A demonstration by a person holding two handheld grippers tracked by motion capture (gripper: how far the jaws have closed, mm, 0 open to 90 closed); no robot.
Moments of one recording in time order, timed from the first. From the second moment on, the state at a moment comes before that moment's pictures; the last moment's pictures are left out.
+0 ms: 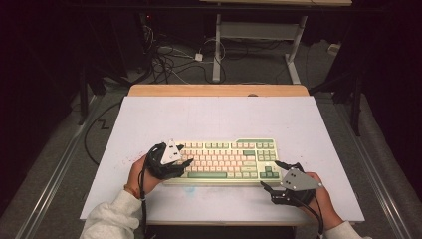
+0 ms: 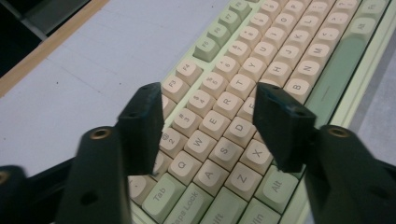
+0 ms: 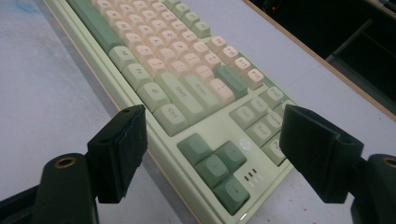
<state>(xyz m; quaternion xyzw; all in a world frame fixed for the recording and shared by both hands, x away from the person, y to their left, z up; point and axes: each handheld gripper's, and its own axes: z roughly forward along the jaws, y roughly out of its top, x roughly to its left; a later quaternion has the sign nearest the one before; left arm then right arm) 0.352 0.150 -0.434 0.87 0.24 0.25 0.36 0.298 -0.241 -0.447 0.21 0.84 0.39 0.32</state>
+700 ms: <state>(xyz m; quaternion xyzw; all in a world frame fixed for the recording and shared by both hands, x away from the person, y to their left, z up) 0.331 0.162 -0.431 0.83 0.23 0.30 0.41 0.300 -0.247 -0.443 0.23 0.83 0.41 0.31</state>
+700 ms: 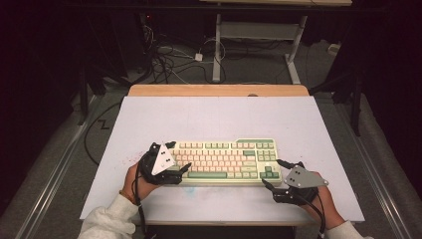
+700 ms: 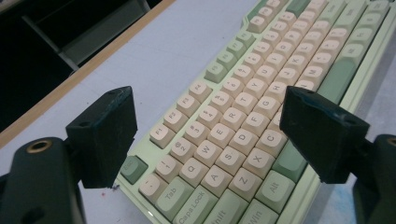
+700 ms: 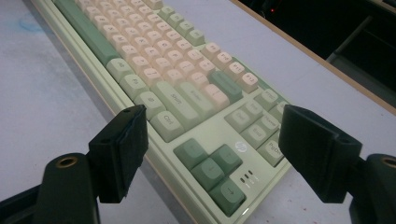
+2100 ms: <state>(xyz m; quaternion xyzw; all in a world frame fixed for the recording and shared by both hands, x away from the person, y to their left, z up) 0.308 0.179 -0.450 0.85 0.23 0.25 0.40 0.302 -0.239 -0.440 0.23 0.83 0.42 0.30</state>
